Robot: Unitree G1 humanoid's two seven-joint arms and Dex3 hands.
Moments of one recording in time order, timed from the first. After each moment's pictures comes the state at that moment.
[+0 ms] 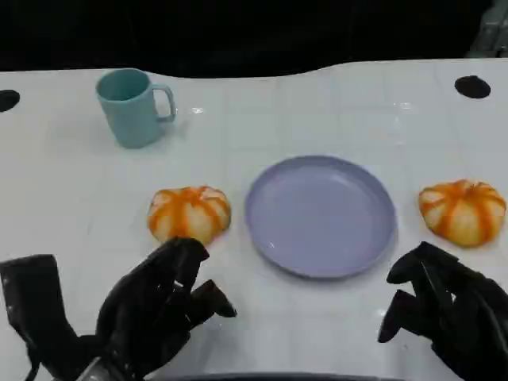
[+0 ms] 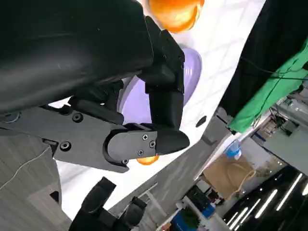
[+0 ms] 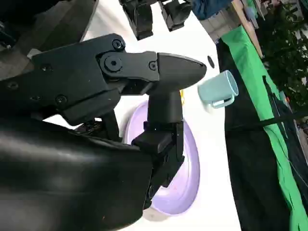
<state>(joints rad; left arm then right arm) 0.07 -0.08 0.11 -0.20 -0.64 0.61 -0.18 0.21 -0.05 -0.03 -0.38 0.41 0.47 0.21</state>
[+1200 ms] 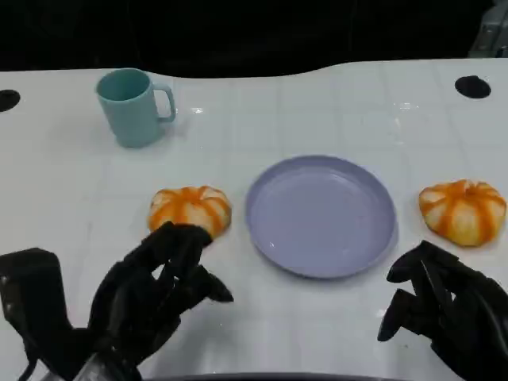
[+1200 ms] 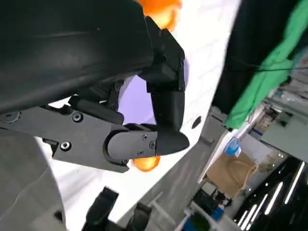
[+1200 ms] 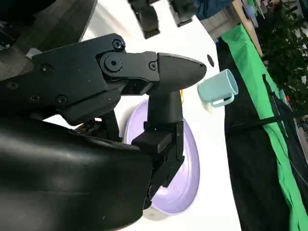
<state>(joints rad) 0.06 -0.04 0.06 -0.18 -0.48 0.40 -0.25 0.21 -0.04 -0.03 -0.37 0.41 0.47 0.20</state>
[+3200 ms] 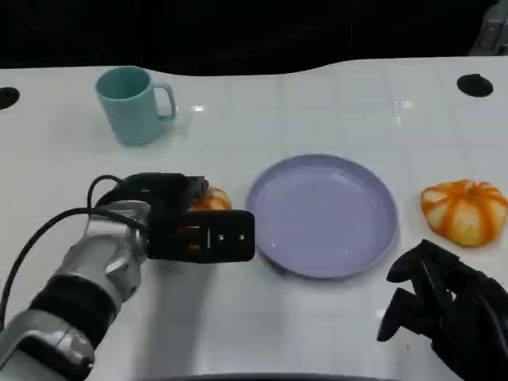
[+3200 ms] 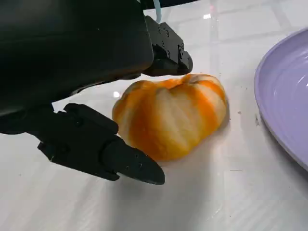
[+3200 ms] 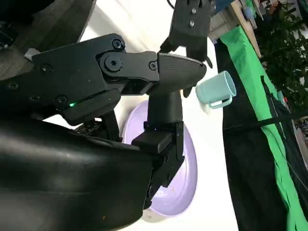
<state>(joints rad) -0.77 0.18 -0.51 0.91 0.77 0.09 -0.17 0.23 -0.04 -0.03 -0.40 0.41 0.47 0.20</state>
